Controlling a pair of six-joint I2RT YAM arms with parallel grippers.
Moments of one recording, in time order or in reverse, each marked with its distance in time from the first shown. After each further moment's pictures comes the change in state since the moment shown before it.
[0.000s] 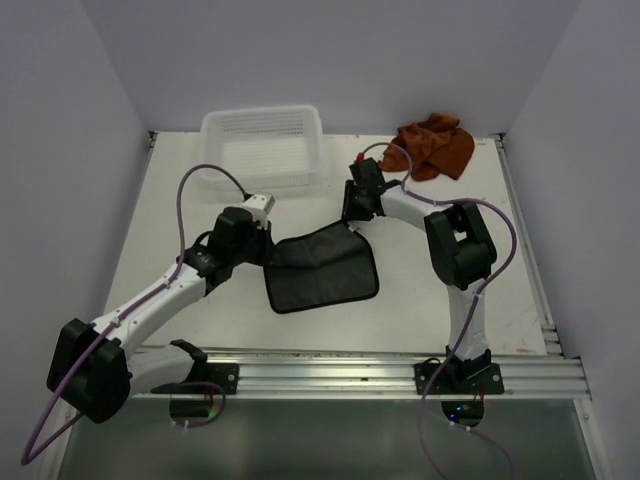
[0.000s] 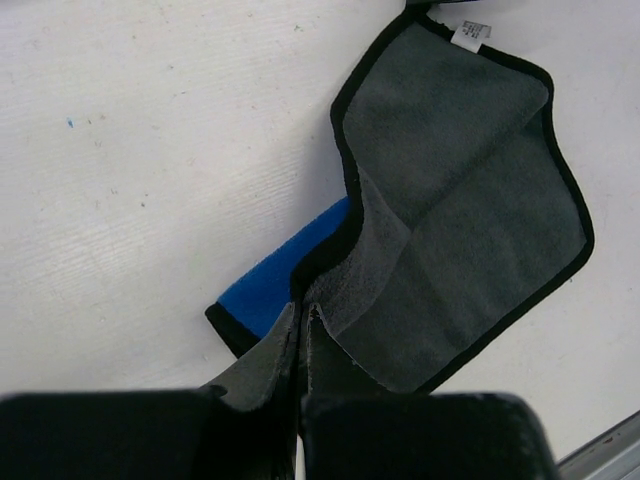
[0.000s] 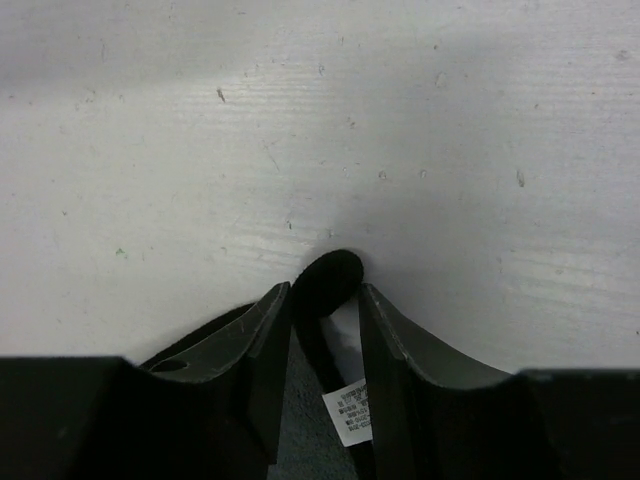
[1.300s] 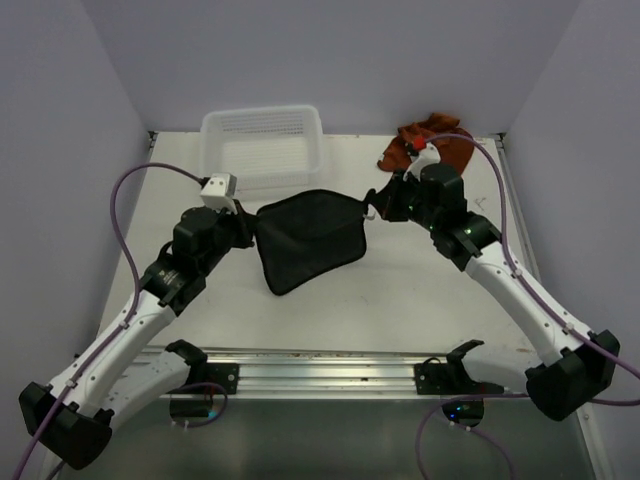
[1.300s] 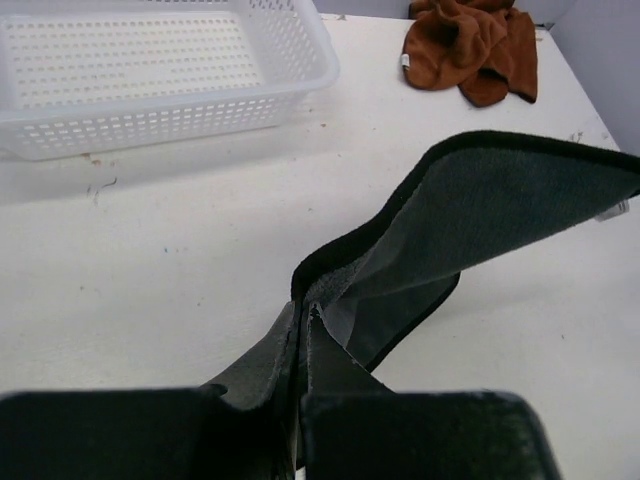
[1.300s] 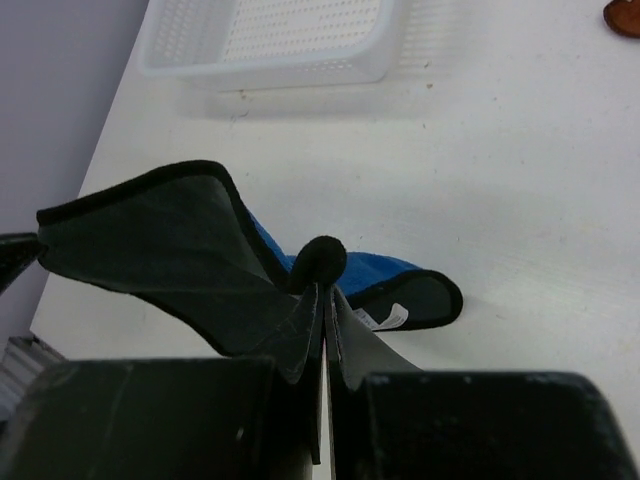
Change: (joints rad) left arm 0.000 -0.276 0.083 -0.011 -0.177 -0.067; right arm 0.033 -0.908 -0.338 -0.032 -0.057 -0.053
